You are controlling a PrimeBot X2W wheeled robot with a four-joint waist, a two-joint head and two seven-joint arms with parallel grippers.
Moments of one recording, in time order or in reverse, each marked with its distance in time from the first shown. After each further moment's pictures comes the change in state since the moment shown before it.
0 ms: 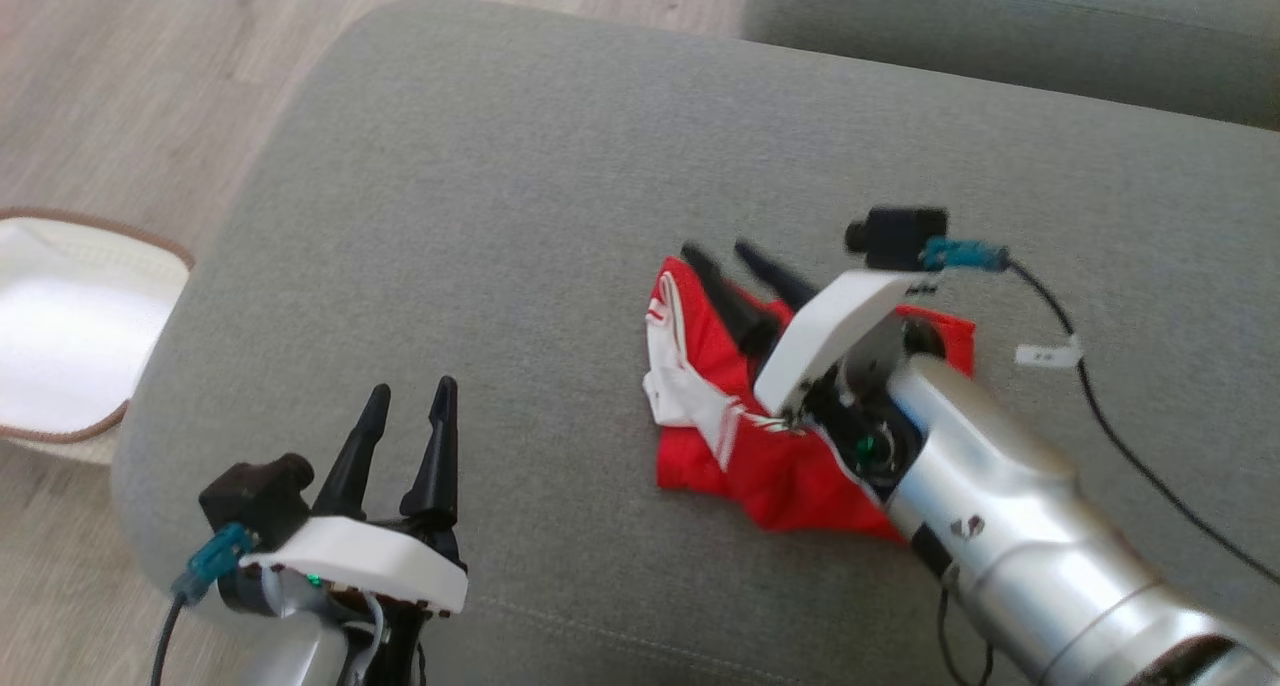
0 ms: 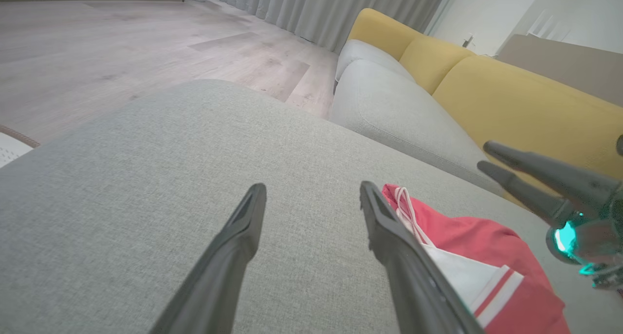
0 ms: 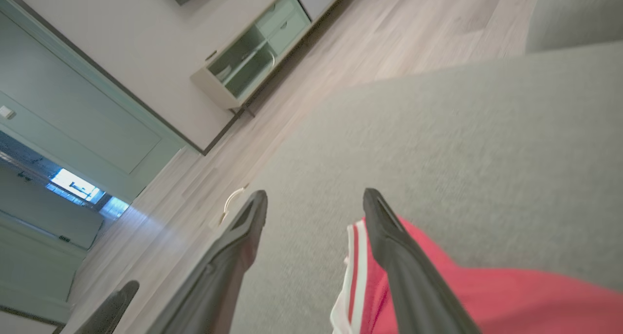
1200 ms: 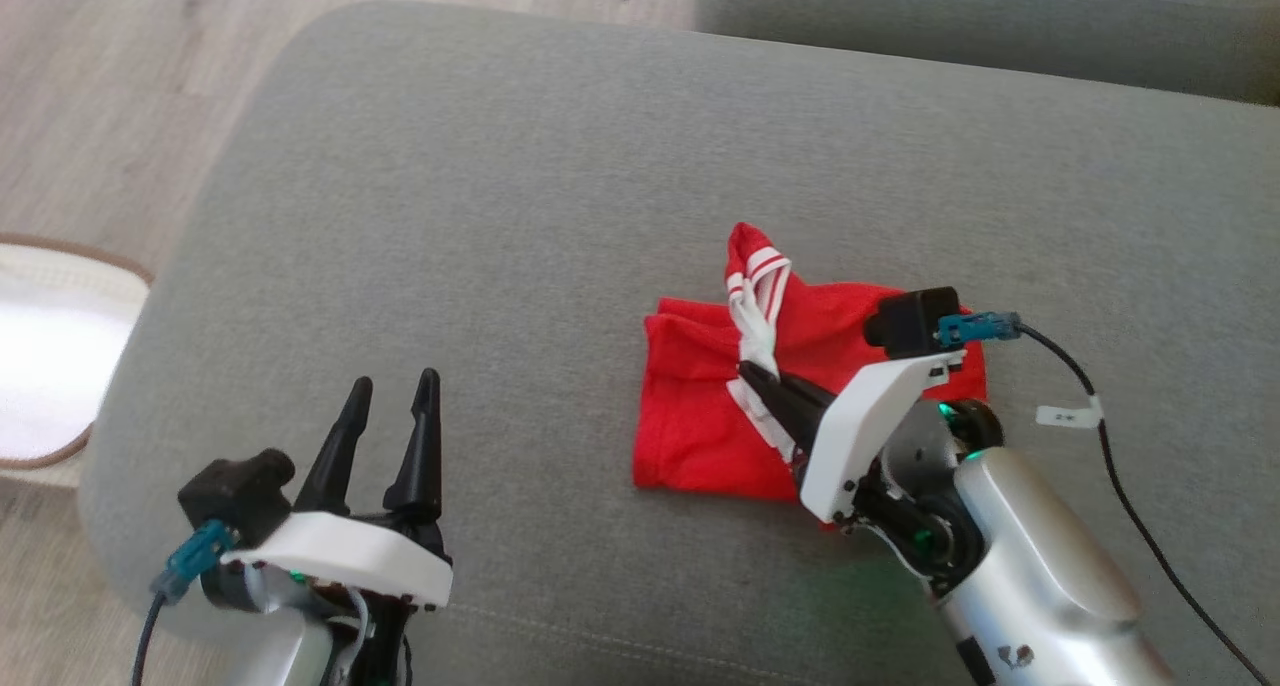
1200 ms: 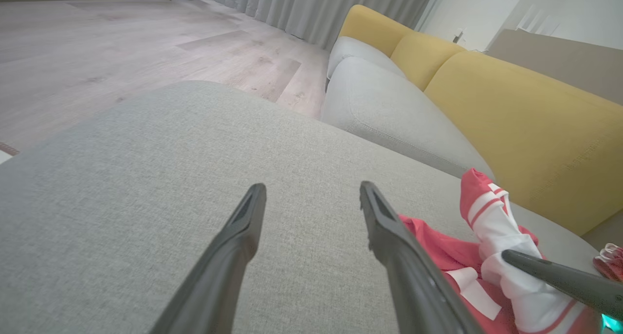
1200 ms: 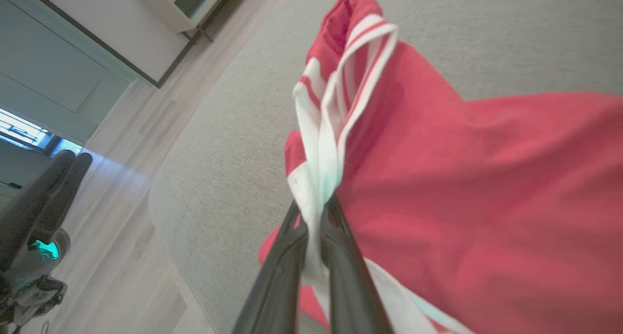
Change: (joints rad) left arm 0.001 0.016 0.019 -0.017 -0.008 0.003 0.001; right arm 0.342 -0.001 -0.343 -0.398 -0.395 0.000 0.436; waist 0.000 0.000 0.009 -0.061
